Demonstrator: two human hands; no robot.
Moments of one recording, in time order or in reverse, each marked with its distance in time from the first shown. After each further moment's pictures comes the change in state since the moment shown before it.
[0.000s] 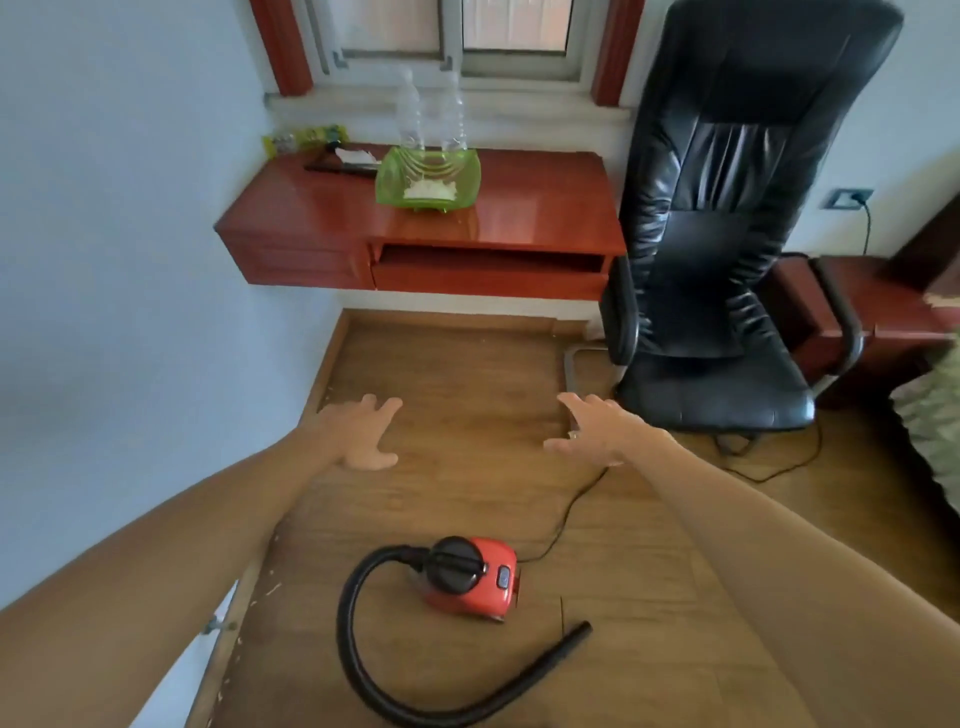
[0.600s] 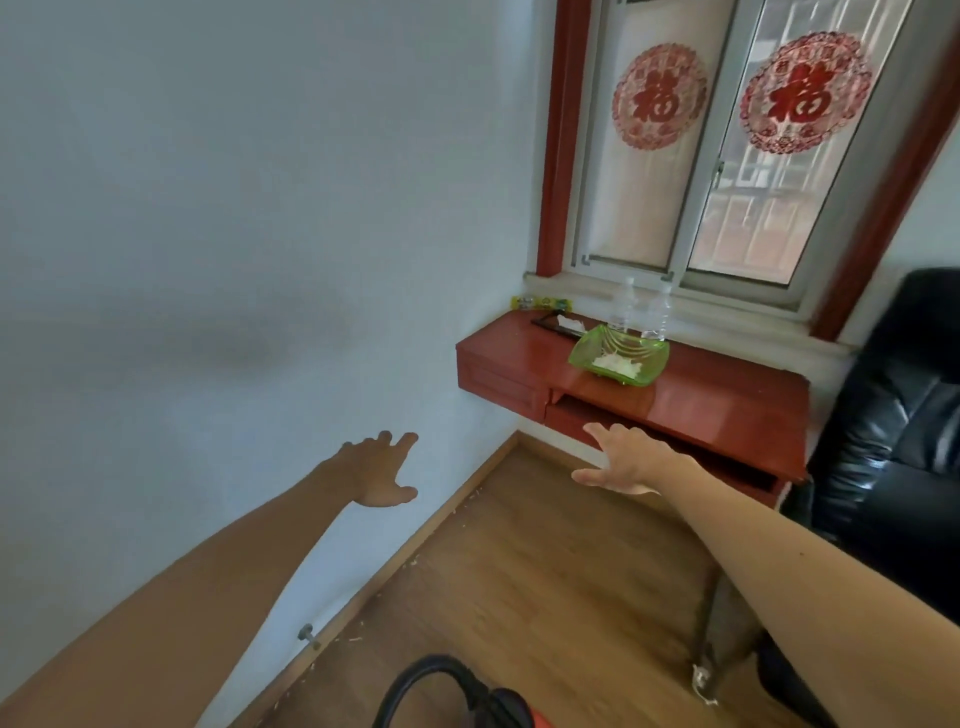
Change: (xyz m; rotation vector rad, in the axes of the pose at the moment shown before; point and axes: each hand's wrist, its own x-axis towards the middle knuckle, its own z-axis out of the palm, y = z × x) left_hand -0.194 0.003 -0.059 -0.201 0.236 -0.596; right_hand -0.022 -0.100 -0.166 -0.345 0.193 -0.531
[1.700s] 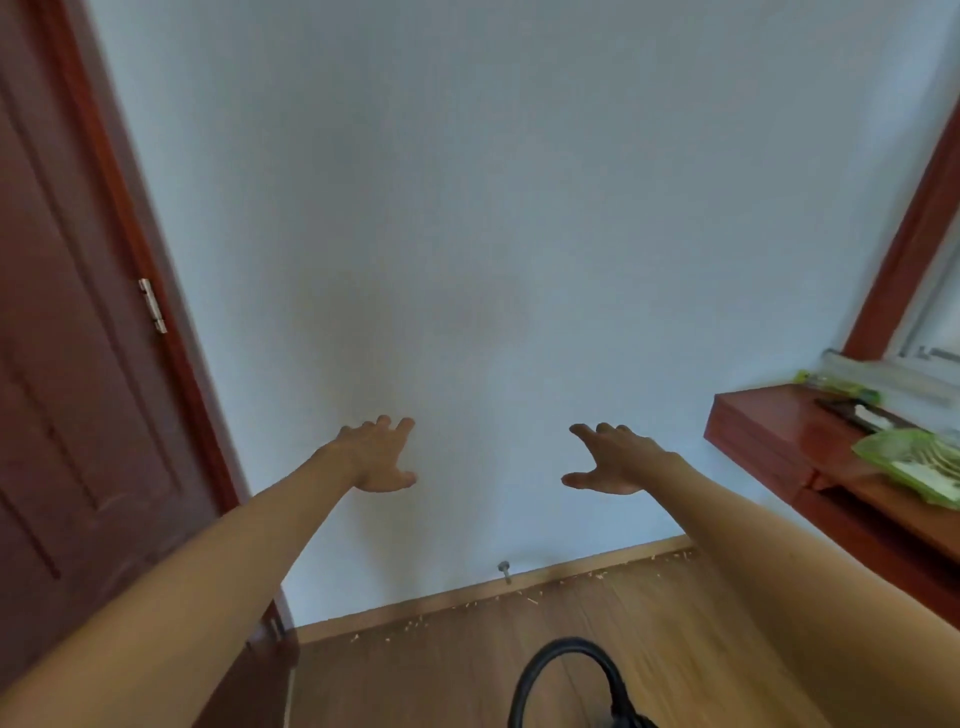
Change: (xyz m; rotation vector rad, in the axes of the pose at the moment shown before) left_hand -0.423 -0.057 0.058 -0.091 0.060 -0.695; right_hand -0.182 -0.255 0.003 -0.237 0.138 -0.720
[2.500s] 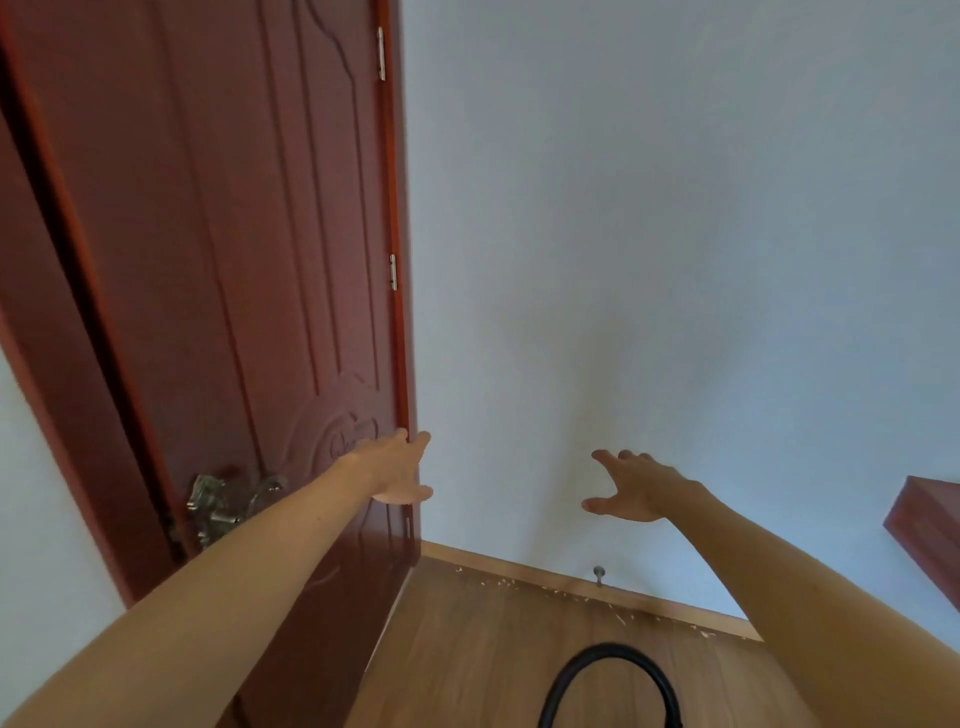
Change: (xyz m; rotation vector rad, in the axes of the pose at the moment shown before) left_hand -0.269 0.127 0.029 -0.116 -0.074 -0.466; right_hand -0.137 0.012 0.028 -0.081 -0.030 -0.449
